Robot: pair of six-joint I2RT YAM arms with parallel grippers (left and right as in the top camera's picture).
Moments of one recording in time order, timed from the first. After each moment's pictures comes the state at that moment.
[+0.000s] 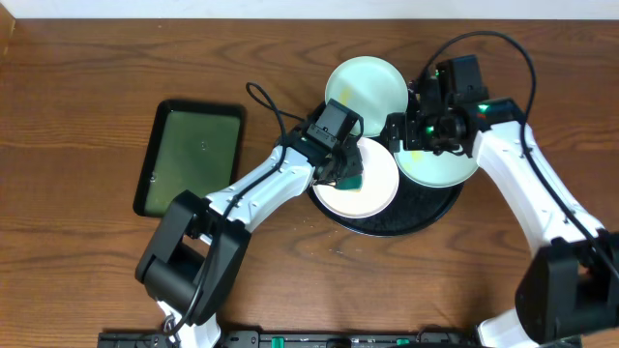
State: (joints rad) left arm -0.61 1.88 1.25 -0.46 0.17 -0.86; right arm 0.22 1.72 1.34 -0.76 -0.26 0.18
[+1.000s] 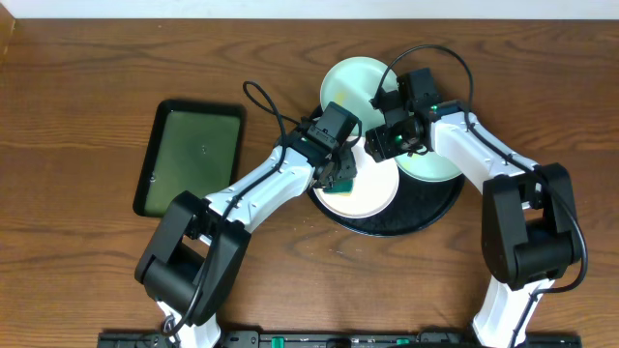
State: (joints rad) left arm -0.61 1.88 1.25 -0.53 0.09 -0.85; right arm 0.28 2.00 1.34 -0.56 -0.25 -0.07
